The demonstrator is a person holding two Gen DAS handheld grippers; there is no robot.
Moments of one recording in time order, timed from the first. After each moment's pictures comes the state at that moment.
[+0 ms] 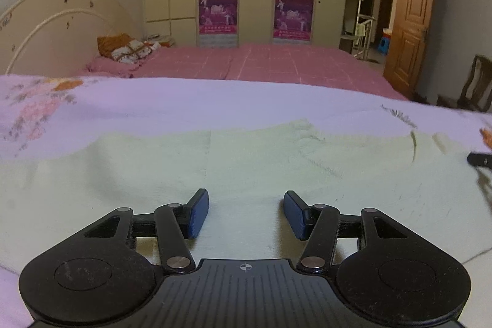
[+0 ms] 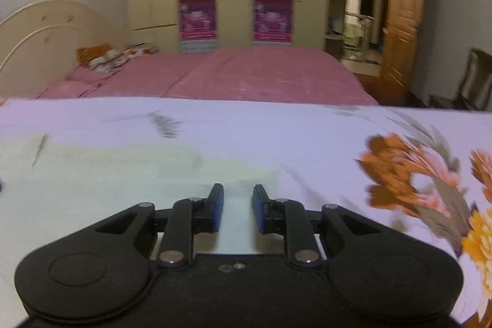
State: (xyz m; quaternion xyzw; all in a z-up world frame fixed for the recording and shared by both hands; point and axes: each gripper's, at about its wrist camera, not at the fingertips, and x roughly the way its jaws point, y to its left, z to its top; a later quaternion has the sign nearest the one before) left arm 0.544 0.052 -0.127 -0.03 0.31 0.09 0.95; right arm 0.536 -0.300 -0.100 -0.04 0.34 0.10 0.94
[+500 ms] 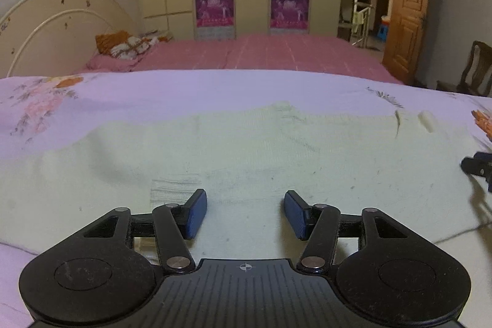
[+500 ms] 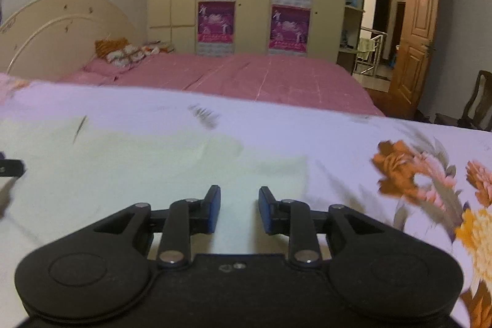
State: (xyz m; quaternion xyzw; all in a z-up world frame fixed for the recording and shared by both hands) left arm 0.520 0.038 -0.126 -0.02 0.32 0.08 0.94; right arm 0.484 -0.257 -0.095 -0.11 0.32 0.12 0.93
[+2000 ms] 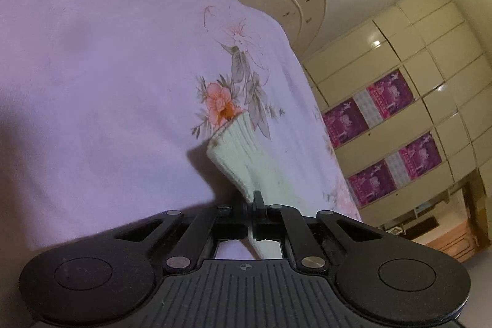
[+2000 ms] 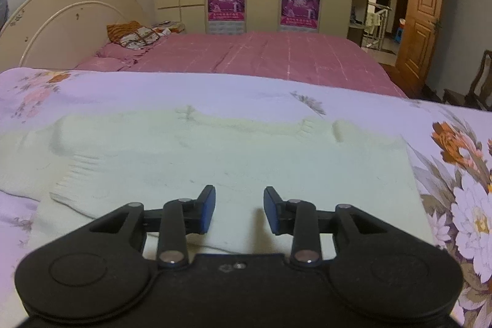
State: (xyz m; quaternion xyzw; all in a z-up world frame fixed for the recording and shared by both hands) left arm 0.343 0.451 -0.178 -0.48 0.14 0.23 0.84; right arm 0.446 -0.141 -0.074 -0.06 0.38 0.11 0.92
